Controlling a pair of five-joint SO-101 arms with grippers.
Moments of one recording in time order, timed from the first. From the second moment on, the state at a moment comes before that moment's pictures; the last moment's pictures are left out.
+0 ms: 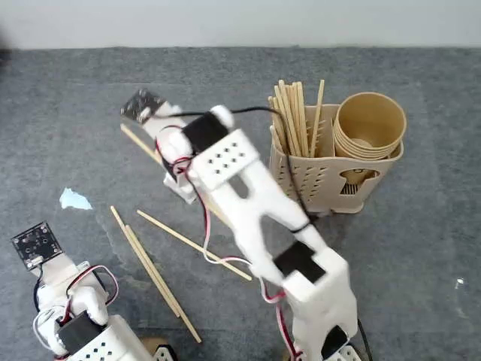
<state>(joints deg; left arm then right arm) -43.5 -103.2 96.7 70.8 3.0 -41.8 21.2 -40.2 100.3 13.2</state>
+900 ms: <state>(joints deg) -43.5 -103.2 96.7 70.8 3.0 -17.2 -24.2 -22.6 78.8 16.3</state>
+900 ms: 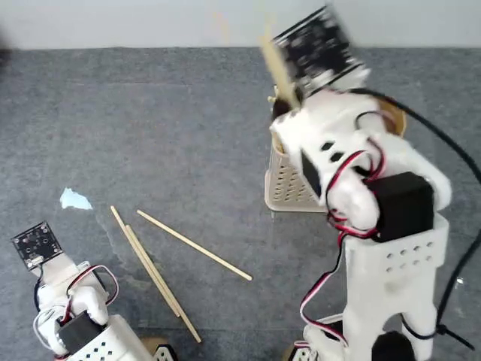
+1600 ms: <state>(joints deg) -43.5 -103.2 96.7 70.8 3.0 -10.5 -24.5 7.1 38.3 8.9</state>
